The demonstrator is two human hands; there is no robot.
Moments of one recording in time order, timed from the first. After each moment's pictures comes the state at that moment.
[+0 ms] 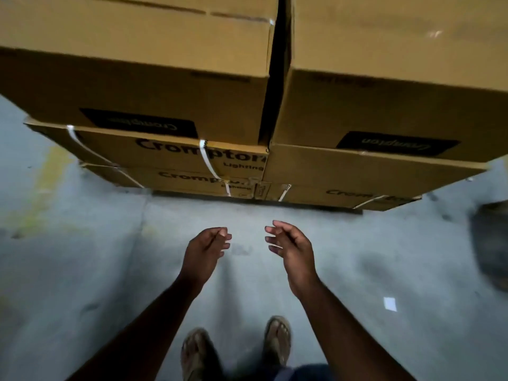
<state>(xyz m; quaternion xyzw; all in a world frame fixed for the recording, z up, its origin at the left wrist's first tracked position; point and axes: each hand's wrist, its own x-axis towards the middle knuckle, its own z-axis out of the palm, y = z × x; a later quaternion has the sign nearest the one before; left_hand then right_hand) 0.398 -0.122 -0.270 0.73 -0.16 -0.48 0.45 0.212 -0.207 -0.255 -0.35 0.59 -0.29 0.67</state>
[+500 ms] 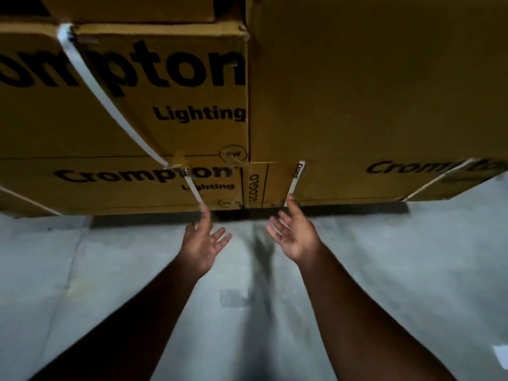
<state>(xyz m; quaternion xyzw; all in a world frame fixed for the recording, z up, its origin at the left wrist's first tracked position) 0.444 -0.272 -0.615 0.56 0.02 -0.60 0.57 0.237 -0.356 -0.594 -0.08 0.51 -0.34 0.78</state>
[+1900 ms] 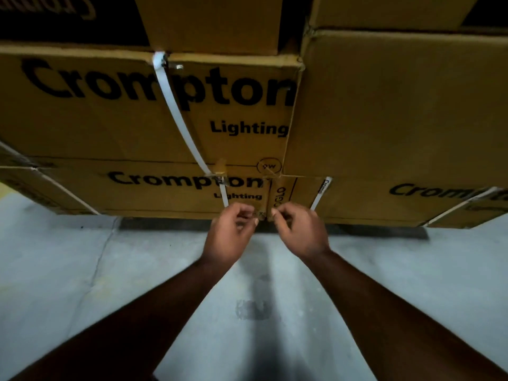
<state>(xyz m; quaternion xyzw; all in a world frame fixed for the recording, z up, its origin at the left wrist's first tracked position) 0.437 -0.269 -0.546 0.72 -0.48 -0.28 0.42 0.269 -0.352 -0.562 -0.79 0.50 -0.26 0.24</state>
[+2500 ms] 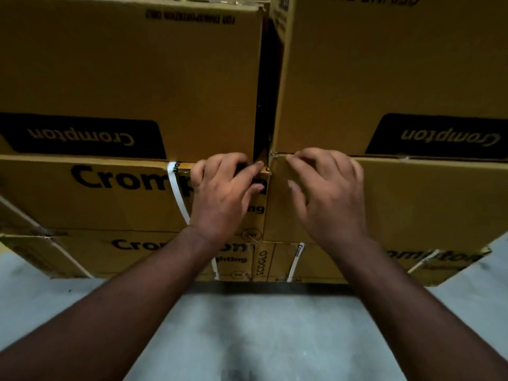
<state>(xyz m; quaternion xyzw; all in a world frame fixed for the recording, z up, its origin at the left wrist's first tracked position) 0.446 -0.338 -0.333 0.62 -0.66 0.27 0.33 0.241 -0.388 -0.312 -0.82 0.38 -0.39 -0.18</state>
